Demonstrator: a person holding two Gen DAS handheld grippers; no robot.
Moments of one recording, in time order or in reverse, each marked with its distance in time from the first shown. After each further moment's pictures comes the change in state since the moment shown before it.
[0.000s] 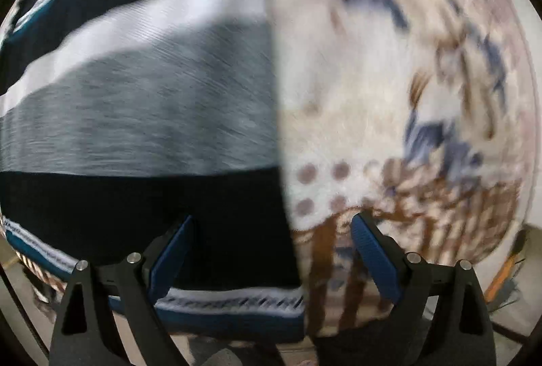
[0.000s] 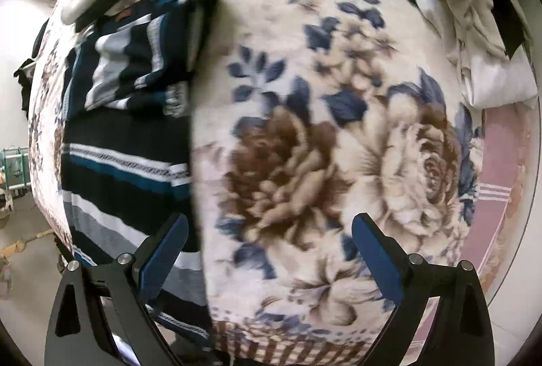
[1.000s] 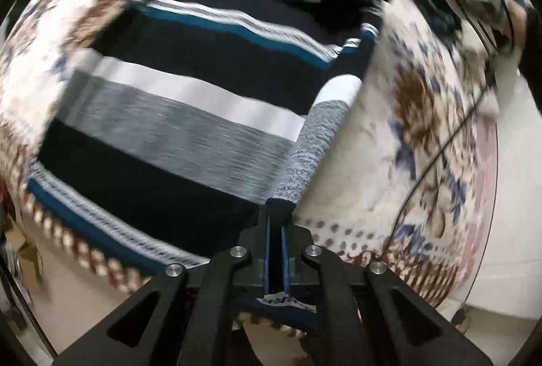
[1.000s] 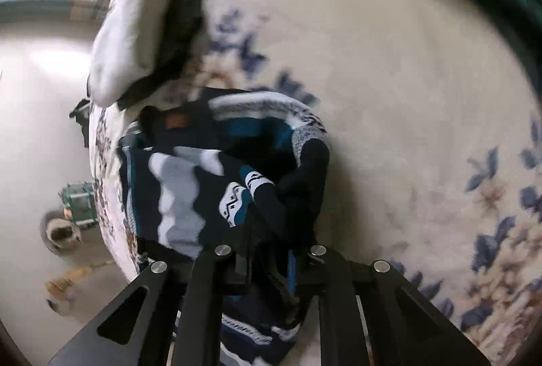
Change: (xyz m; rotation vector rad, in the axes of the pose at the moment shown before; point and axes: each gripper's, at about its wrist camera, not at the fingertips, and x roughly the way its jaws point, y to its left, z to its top) left arm -0.136 0.155 -0.014 -0.393 -0.292 -0.163; right arm 0.044 0.095 0.208 0.012 -0.058 0.331
